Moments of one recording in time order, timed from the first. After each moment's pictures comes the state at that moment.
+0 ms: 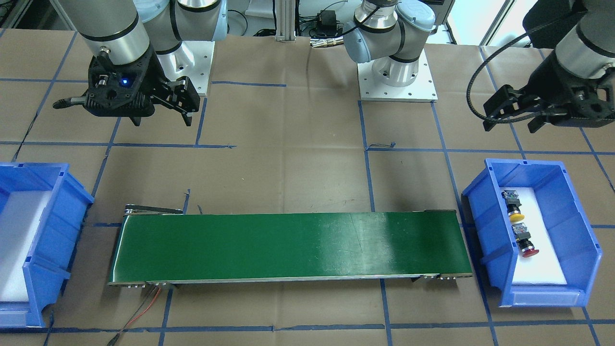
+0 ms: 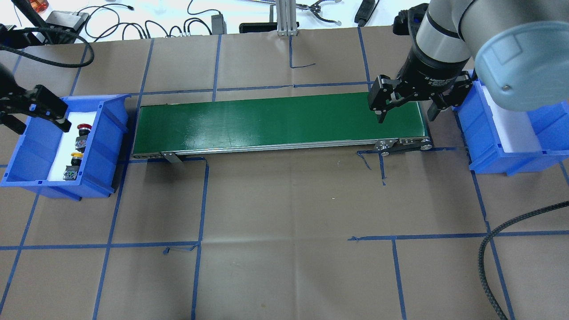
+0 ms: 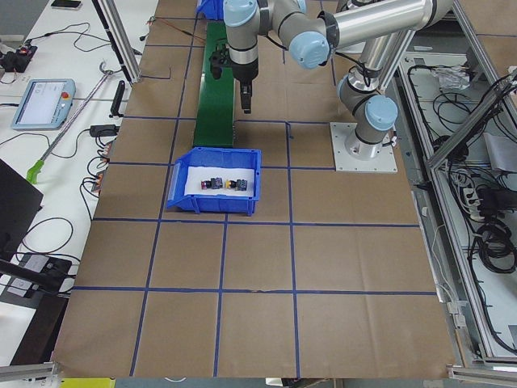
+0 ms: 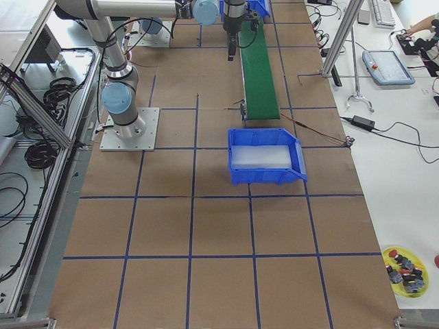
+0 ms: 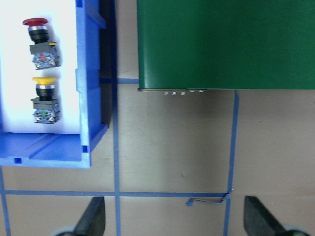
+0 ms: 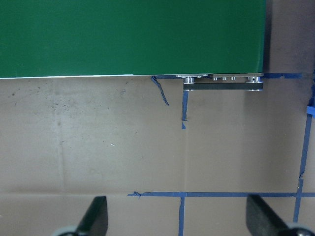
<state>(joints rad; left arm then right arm) -1.10 -1.55 -1.62 -1.61 1.59 0.50 1.62 -1.58 1.63 -1.59 -1.55 0.04</state>
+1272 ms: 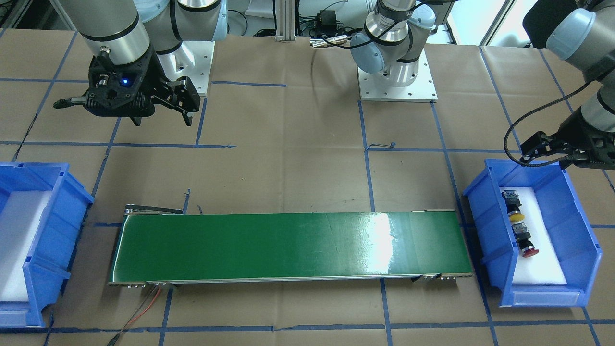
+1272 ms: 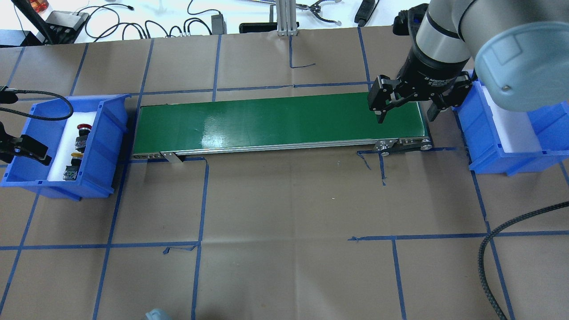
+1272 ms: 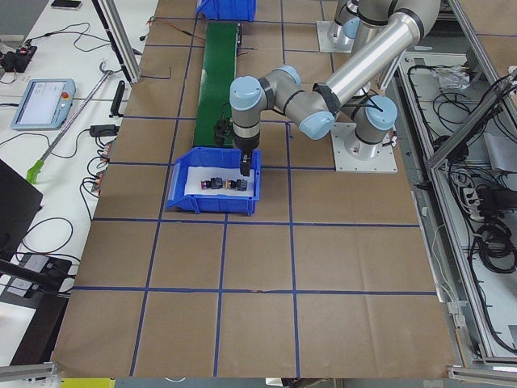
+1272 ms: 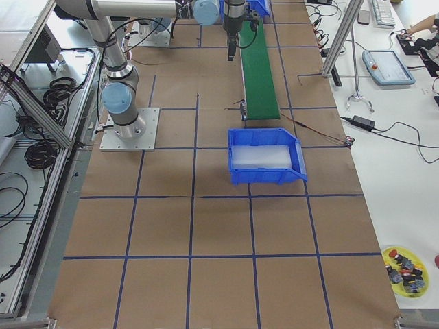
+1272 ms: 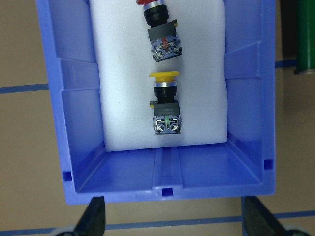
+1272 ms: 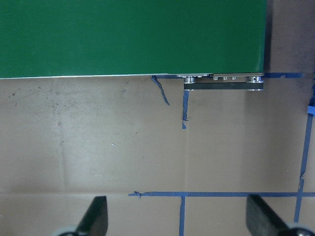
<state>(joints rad) -0.90 -1.68 -1.85 -1.17 1.60 0.76 1.62 -1.58 1.63 -1.59 -1.55 0.04</state>
